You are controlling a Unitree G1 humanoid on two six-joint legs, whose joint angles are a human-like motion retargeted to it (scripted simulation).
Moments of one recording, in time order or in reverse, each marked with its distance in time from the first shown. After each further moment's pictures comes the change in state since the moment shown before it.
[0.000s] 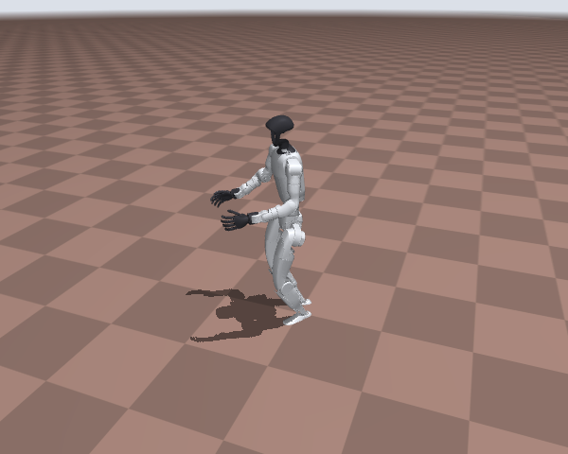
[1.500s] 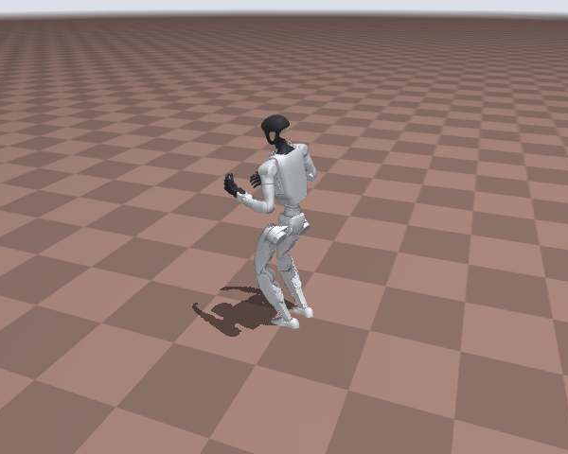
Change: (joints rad) left arm 0.370 0.118 0.129 -0.673 -0.079 -0.033 -0.191; right arm 0.408 -0.016 0.285 -0.965 -0.014 -0.054 0.393; waist 0.041 -0.210 -0.063; left_leg -0.111 -0.108 0.066 0.003 0.325 -0.079; right_leg -0.336 -0.112 0.186 0.322 0.117 0.088
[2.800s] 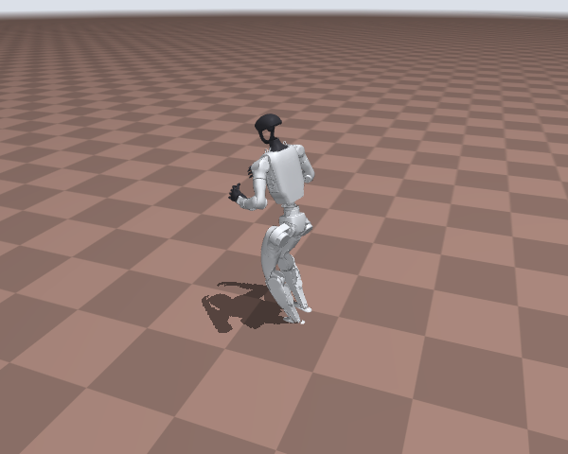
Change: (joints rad) left arm 0.054 0.109 -0.165 0.121 0.385 -0.119 0.174; right arm -0.092 -0.053 0.038 -0.155 -0.136 -0.170 -0.165; waist -0.125 0.084 -0.124; left_leg -0.107 -0.054 0.081 -0.196 -0.204 0.091; right_leg -0.287 0.003 0.040 -0.006 -0.199 -0.026
